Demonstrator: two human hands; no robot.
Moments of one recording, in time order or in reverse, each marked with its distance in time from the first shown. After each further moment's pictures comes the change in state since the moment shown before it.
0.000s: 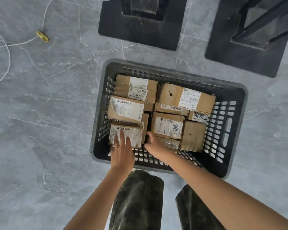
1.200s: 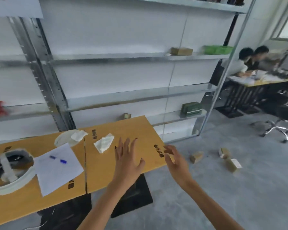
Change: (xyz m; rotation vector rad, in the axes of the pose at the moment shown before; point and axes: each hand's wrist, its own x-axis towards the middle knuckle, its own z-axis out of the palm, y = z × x) left_hand -0.535 0.520 -0.503 -0.094 0.887 0.989; right_hand -0.786 -0.008 -0.447 0.254 1.324 -0.895
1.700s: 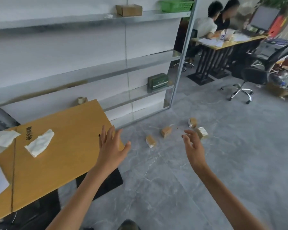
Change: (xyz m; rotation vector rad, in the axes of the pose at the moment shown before) left_hand 0.109 0.176 0.166 -0.058 -0.245 0.028; right_hand 0.058 0.200 -0.252 0.130 0.334 0.365
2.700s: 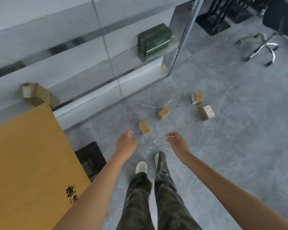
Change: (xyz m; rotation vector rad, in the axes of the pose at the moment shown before) left_hand 0.419 -0.048 0.239 -0.247 -0.531 -0.503; right_hand 0.401 0.159 0.178 -0.341 -0.295 0.641
